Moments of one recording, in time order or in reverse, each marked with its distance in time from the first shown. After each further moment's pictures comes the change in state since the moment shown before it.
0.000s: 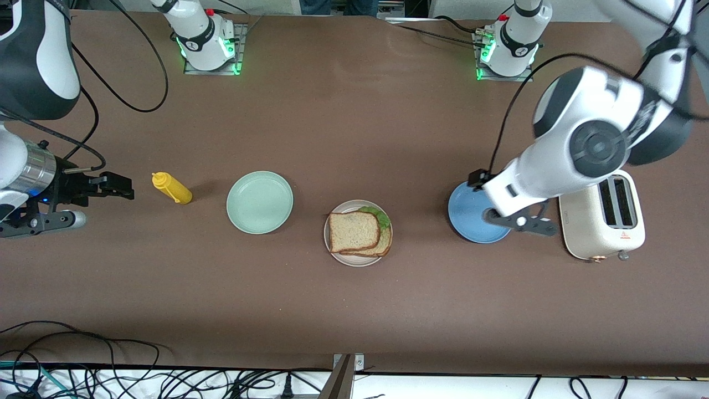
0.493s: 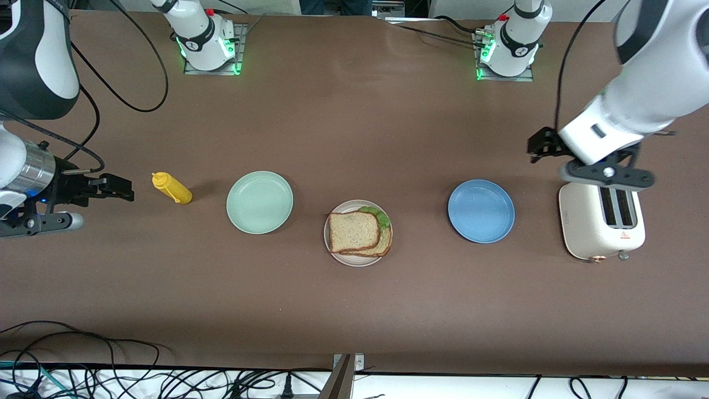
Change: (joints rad) left arm 0.032 -0.289 0.151 -0.204 -0.033 0.049 0.148; right arm -0.003 -0.002 -0.002 -0.001 -0.002 0.001 0.044
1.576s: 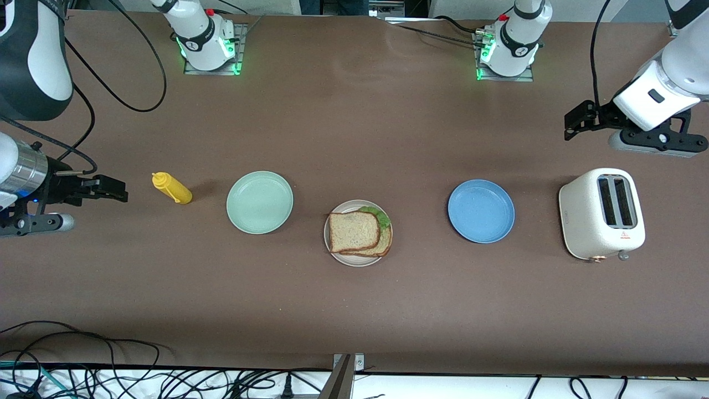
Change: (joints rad) left arm 0.013 -0.149 0.074 -0.181 -0.062 0.018 0.028; right arm -0.011 0.000 -0.007 0.000 -0.002 -0.001 0.016
